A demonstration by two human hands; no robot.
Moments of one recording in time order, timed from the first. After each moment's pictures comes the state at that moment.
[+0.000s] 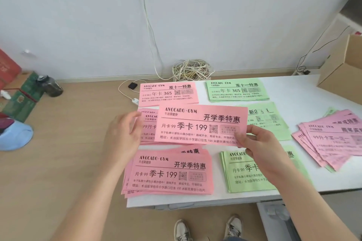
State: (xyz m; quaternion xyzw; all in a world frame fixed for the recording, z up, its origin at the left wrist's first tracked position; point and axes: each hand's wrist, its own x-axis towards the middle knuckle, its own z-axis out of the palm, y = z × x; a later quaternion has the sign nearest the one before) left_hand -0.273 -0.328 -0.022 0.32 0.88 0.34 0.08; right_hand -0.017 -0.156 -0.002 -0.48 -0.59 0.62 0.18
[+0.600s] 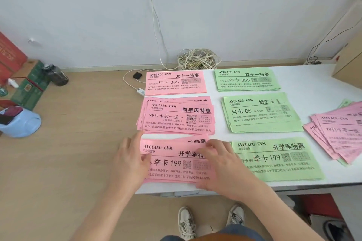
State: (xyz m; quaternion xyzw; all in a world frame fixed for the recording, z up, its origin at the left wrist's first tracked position) left_hand -0.233 -0.382 -0.059 0.34 0.92 0.17 0.07; right_hand -0.044 -0.226 -0.043 -0.25 -0.93 0.26 -0.10
